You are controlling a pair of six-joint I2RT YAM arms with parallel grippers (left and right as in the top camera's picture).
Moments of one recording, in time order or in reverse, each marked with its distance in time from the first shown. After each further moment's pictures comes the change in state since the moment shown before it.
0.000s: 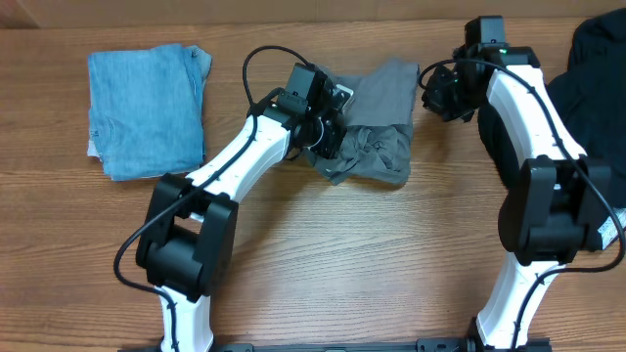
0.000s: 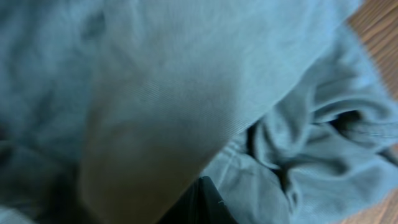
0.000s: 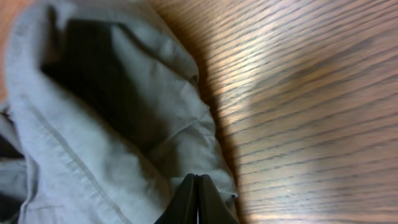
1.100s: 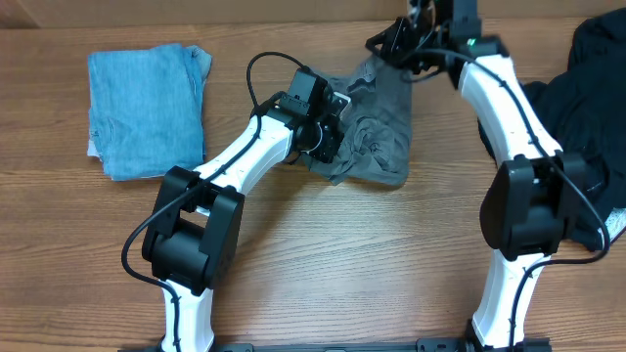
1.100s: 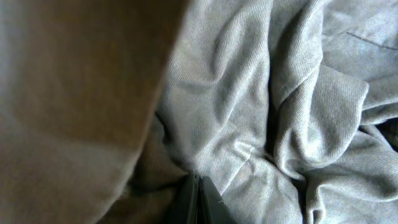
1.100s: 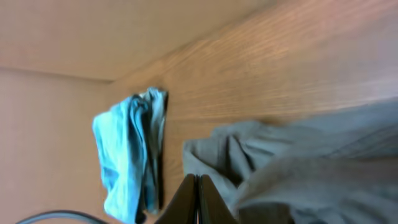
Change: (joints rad) left arm 0.001 0.035 0.000 -0.020 -0.031 0.000; right arm 0.099 0.042 0.211 0.314 -0.340 0.088
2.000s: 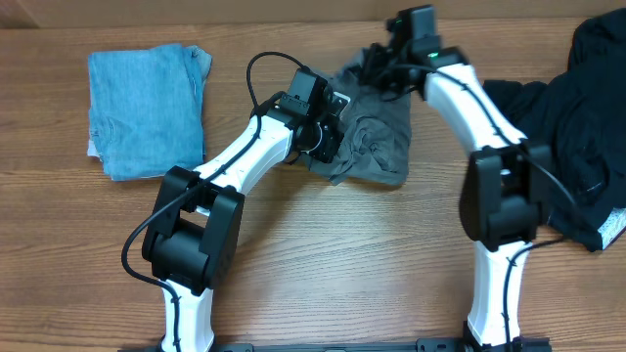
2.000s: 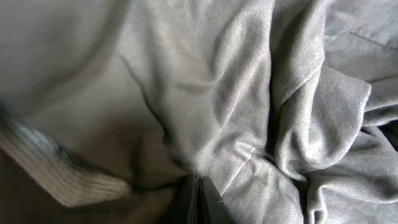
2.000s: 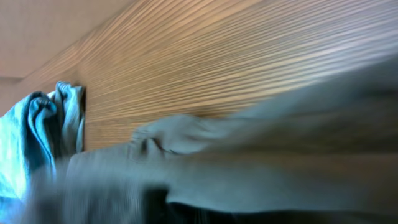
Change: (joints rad) left arm 0.000 0.000 0.000 0.000 -0.004 0.000; right arm 0.123 0.119 -0.111 0.132 0.239 0.014
